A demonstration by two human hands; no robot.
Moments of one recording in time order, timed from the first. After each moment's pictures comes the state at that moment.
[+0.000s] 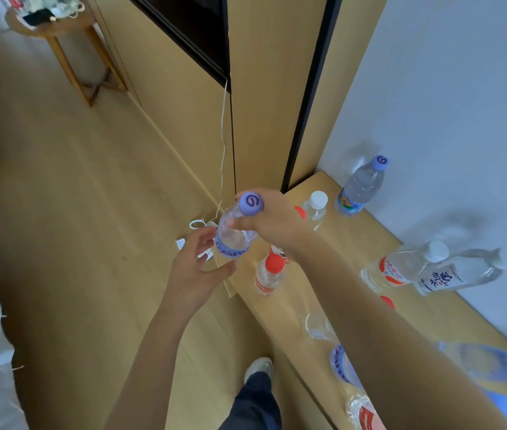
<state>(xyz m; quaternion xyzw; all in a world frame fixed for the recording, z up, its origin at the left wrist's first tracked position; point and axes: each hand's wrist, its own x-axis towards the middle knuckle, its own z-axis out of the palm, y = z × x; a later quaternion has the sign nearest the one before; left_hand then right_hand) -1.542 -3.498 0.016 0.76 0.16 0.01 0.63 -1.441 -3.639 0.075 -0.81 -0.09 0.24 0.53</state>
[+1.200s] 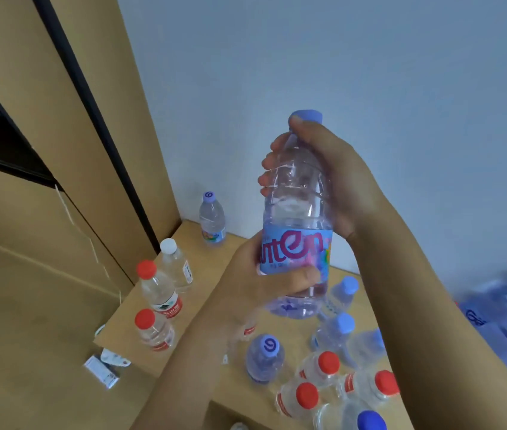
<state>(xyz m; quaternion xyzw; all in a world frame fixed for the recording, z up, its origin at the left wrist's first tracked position) -1.565 -3.731 0.163 0.58 -0.21 -0.30 0.73 -1.549 -3.882 0.244 -0.58 0.02 -0.04 0.81</state>
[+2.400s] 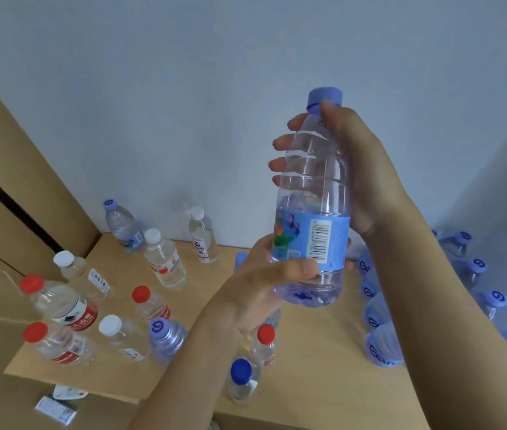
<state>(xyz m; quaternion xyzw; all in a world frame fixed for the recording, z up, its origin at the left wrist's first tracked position) -1.696 -3.887 0.180 0.40 -0.33 -0.49 0.70 -1.728 -4.034 0.261 -0.56 0.06 -0.16 0.81</state>
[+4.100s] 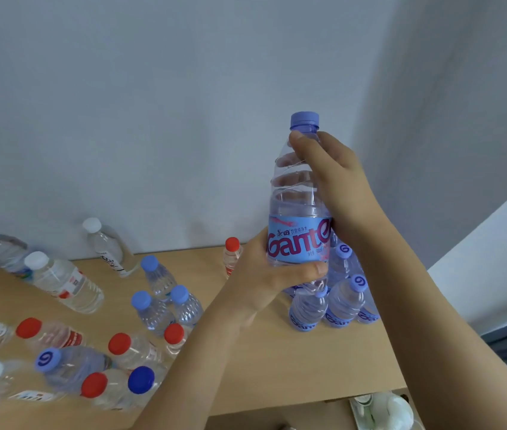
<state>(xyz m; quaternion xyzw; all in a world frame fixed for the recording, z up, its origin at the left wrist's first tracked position) -1.795 -3.997 0.152 0.53 -0.37 -0.44 0.62 -1.852 -4.122 0.224 -0.63 0.24 -0.34 0.66</state>
